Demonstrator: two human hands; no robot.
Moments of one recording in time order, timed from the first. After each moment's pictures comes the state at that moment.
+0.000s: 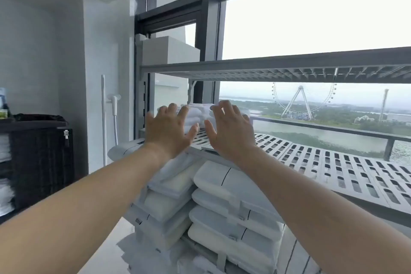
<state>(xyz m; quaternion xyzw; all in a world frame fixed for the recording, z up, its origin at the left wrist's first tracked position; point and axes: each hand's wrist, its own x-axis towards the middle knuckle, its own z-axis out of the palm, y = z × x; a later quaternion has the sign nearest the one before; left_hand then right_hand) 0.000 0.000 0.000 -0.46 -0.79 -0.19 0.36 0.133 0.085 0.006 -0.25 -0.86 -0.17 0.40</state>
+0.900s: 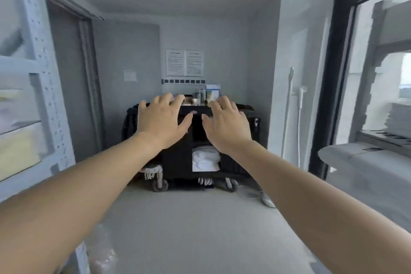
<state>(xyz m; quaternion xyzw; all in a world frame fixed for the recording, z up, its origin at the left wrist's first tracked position) -0.278 -0.458 -0.015 -0.12 -0.90 0.02 0.41 -0.262 -0.293 -0.026 0.12 -0.90 0.09 0.41</state>
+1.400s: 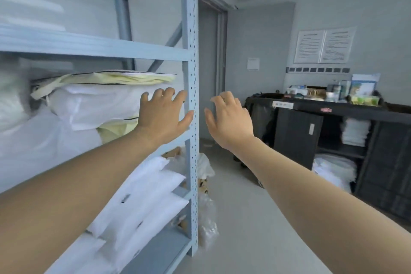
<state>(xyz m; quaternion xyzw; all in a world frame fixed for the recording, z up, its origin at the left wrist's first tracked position) -0.280 -0.729 -0.042 0.16 -0.90 0.17 0.37 -0.368 -0.583 -0.057 0.39 -0.82 0.23 0.35</state>
